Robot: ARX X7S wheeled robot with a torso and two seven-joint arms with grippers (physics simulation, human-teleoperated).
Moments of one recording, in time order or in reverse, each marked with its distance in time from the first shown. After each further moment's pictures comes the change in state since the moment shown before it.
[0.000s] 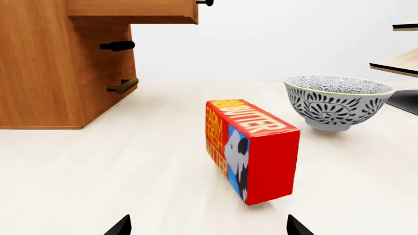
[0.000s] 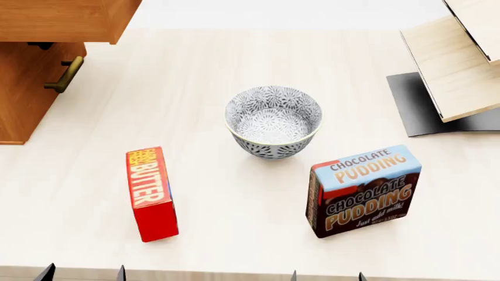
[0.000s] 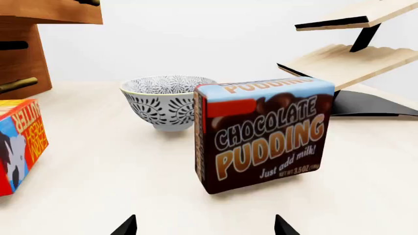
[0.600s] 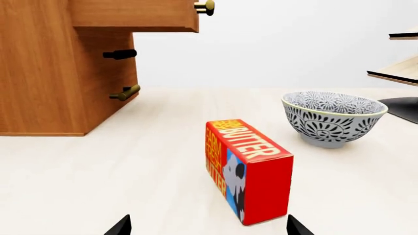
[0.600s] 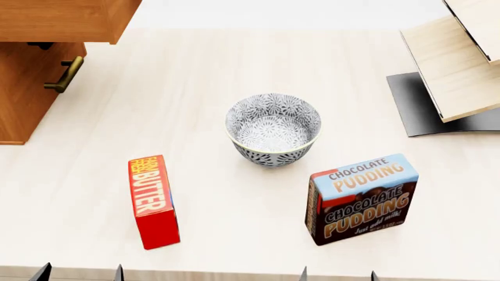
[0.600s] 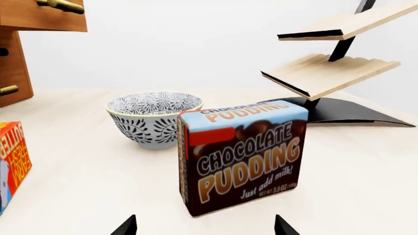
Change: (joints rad) left arm 0.025 -0.064 0.077 0.060 -0.061 -0.008 -0.083; right arm -0.013 0.055 -0.052 -0.046 0.042 0.008 0.107
